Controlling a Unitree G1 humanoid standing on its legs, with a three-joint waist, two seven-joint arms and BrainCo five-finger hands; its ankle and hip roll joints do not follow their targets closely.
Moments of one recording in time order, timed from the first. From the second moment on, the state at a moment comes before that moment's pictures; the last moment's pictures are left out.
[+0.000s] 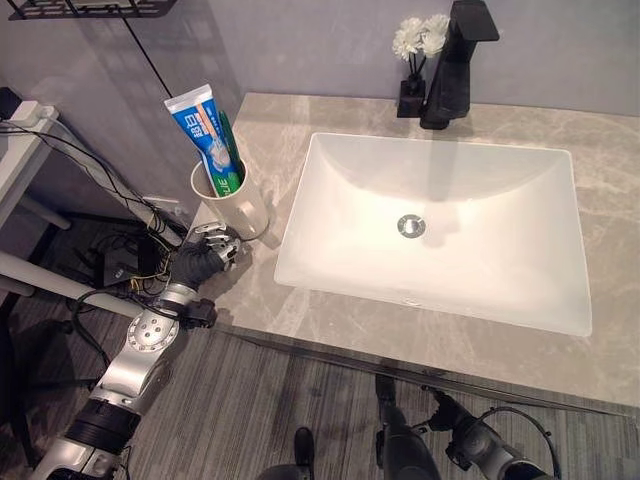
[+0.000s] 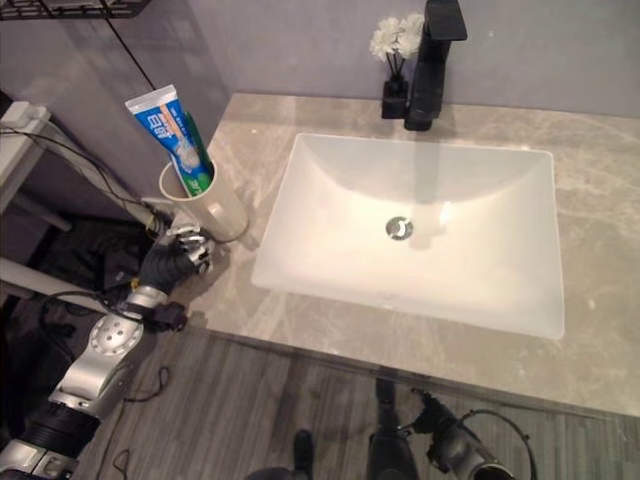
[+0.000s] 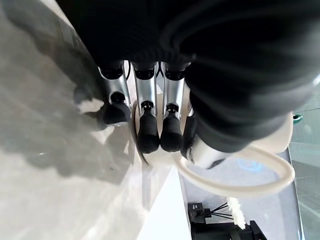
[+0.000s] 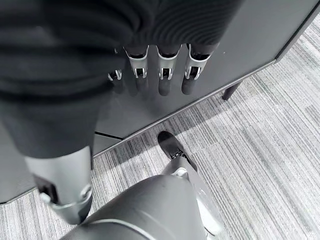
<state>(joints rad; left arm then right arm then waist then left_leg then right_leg) -0.20 0.69 -0.24 0.06 -0.57 -0.21 0.07 -0.12 -0.40 0.53 1.02 -0.23 -0.10 -0.14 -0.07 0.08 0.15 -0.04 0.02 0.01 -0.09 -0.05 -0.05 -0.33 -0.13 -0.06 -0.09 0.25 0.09</state>
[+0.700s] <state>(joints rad) -0.20 0.66 -0.25 0.02 -0.58 -0.21 0.05 -0.12 -0.39 0.53 1.01 -0.23 -0.11 -0.15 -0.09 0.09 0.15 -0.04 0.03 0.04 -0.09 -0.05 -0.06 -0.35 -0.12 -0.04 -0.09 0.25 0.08</state>
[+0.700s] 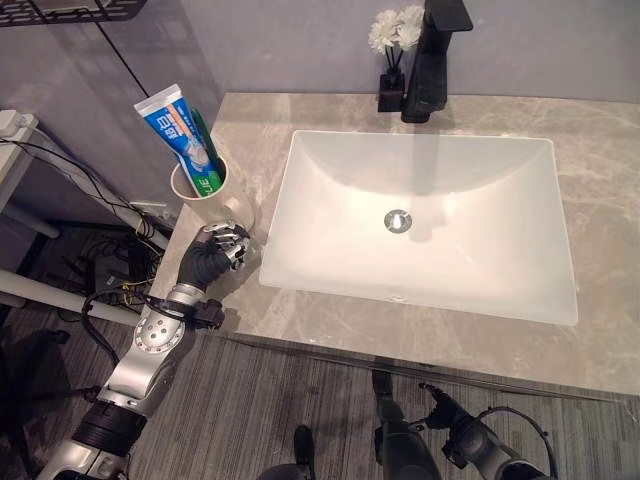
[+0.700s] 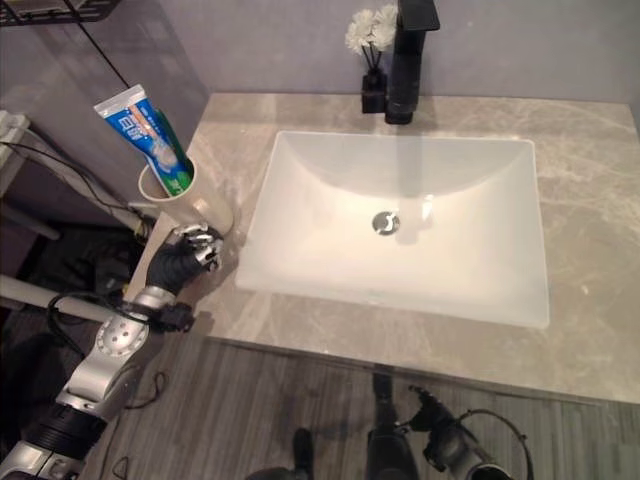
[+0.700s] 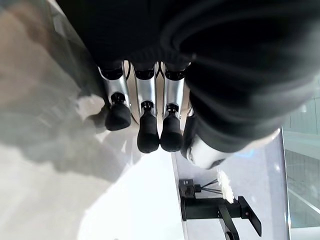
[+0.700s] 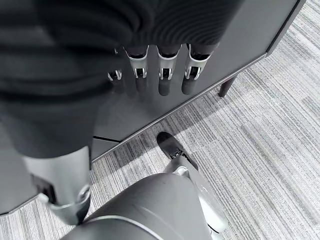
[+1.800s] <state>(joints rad) -0.11 0.60 -0.14 0.02 -0.57 -0.21 0.09 -0.11 -0.40 0.51 1.00 -0.22 -0.11 -0.17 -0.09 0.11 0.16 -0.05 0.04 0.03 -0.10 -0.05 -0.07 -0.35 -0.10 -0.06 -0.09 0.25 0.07</state>
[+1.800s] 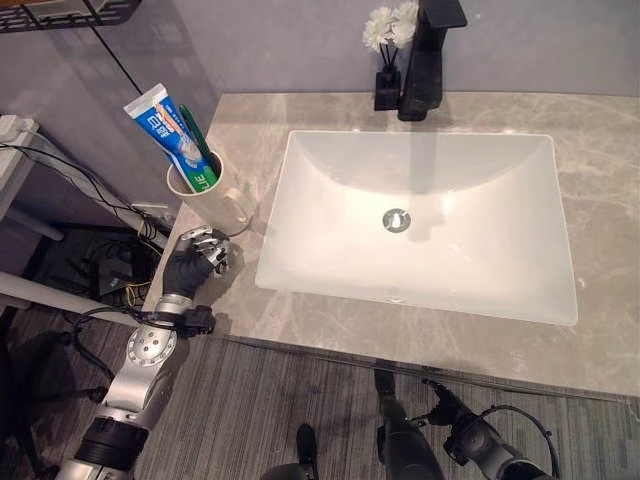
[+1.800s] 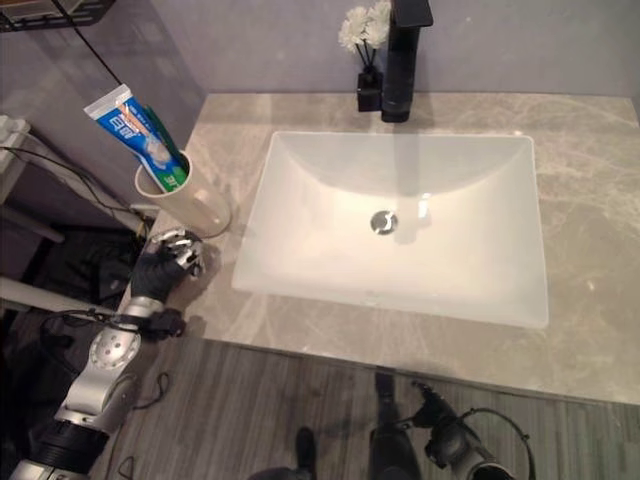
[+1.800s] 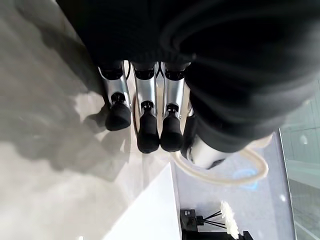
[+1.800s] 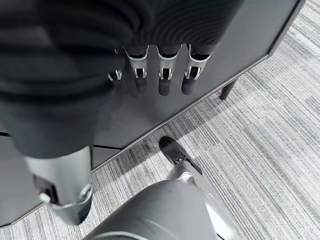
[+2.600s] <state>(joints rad) -0.20 0.62 -0.14 0.07 -0.57 -0.22 0.11 -0.11 -0.41 0.49 1.00 -0.21 -0.11 -0.17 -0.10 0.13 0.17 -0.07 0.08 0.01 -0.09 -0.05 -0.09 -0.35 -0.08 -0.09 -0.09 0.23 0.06</state>
